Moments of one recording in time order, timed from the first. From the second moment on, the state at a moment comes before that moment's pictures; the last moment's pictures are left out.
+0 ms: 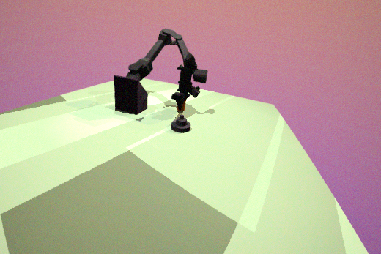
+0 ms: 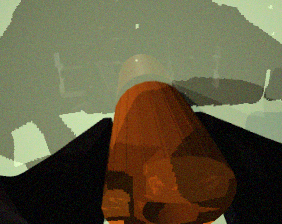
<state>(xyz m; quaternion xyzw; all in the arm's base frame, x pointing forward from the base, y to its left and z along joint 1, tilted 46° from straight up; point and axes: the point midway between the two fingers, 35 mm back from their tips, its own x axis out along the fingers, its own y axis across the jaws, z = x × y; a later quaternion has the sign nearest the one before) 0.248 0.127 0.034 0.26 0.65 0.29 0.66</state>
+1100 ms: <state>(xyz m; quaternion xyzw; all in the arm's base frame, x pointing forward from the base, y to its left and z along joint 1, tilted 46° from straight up) 0.254 0.026 0.114 0.26 0.64 0.29 0.66</state>
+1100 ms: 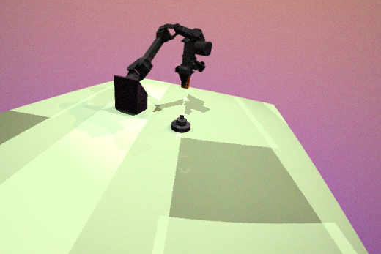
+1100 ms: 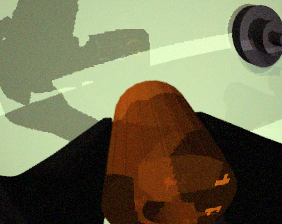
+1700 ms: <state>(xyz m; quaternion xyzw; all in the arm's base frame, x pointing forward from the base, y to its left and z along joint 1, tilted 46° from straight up) 0.279 0.001 0.073 0.26 0.64 0.29 0.66</state>
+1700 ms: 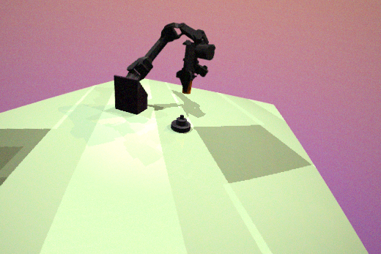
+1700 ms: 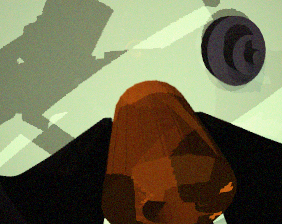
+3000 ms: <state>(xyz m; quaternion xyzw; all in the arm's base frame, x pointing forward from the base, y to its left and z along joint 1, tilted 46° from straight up) 0.305 -0.048 -0.033 0.27 0.64 0.29 0.66</state>
